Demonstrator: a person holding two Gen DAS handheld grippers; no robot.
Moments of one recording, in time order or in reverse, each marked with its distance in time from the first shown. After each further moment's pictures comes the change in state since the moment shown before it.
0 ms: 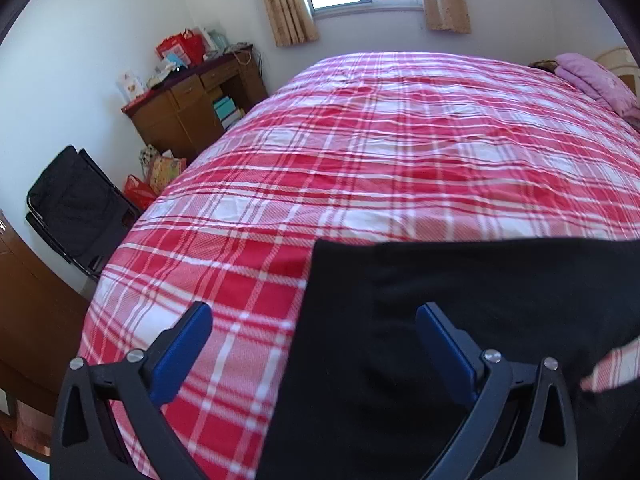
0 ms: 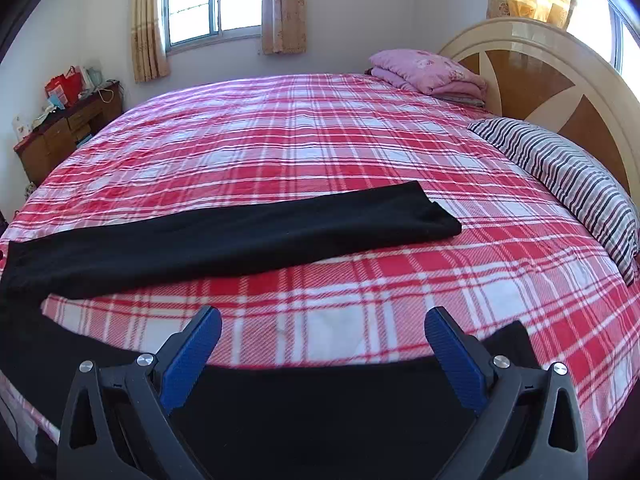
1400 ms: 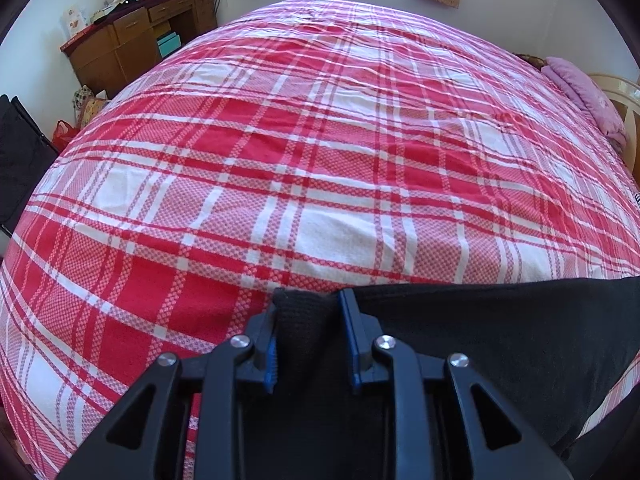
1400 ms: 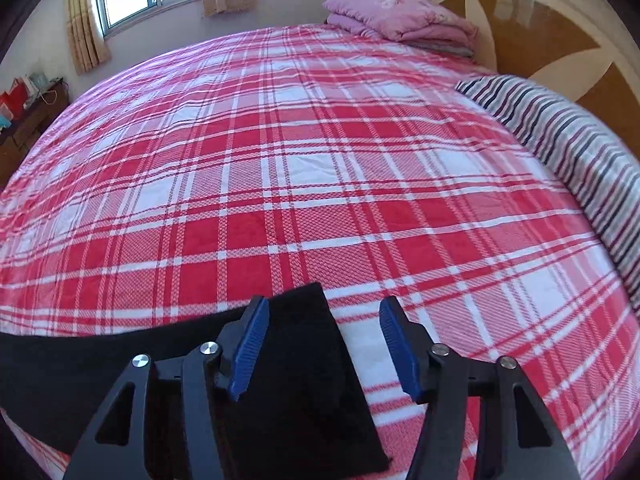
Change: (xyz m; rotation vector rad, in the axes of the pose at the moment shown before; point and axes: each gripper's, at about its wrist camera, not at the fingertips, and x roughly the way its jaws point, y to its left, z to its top) left arm 0.097 -0.012 0.035 -0.049 0.217 -0.262; right arm 0.198 -0.130 0.131 0.093 0.196 -0.035
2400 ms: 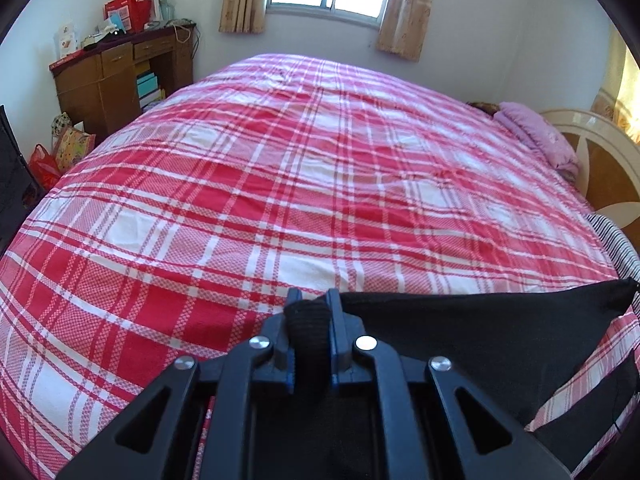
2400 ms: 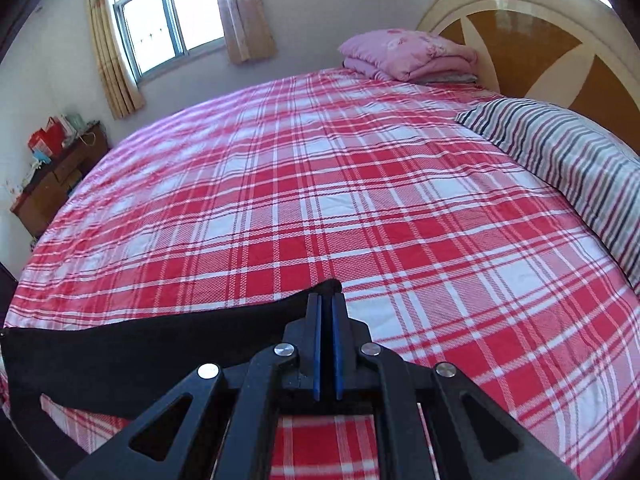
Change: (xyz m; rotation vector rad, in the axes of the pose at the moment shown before) left arm -0.060 0.021 -0.008 -0.002 -0.221 -0.192; right arm -0.096 -0.020 -0.031 0.051 -0.180 0.148
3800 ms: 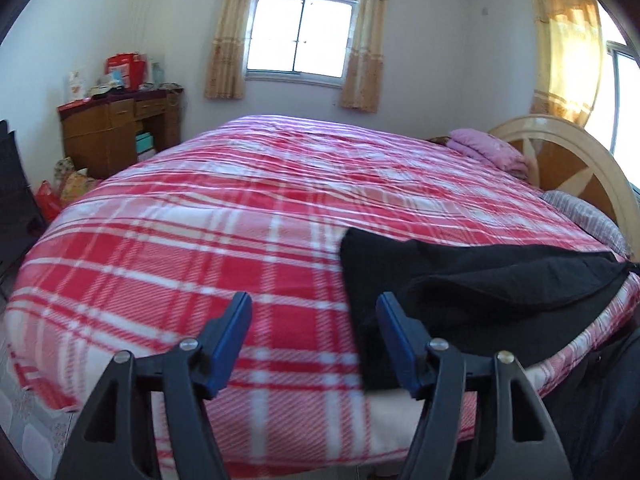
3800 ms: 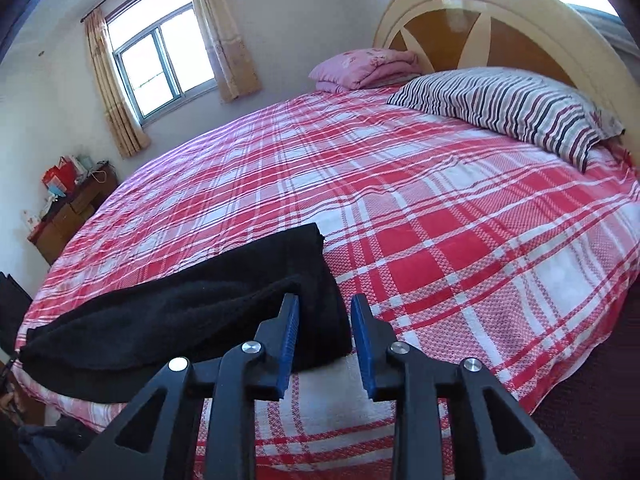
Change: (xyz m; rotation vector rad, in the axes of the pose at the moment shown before) left arm -0.134 0.094 -0.177 0.099 -0.267 -0.083; right arm -0.159 -0.062 -0.214 0.108 -0.130 0.021
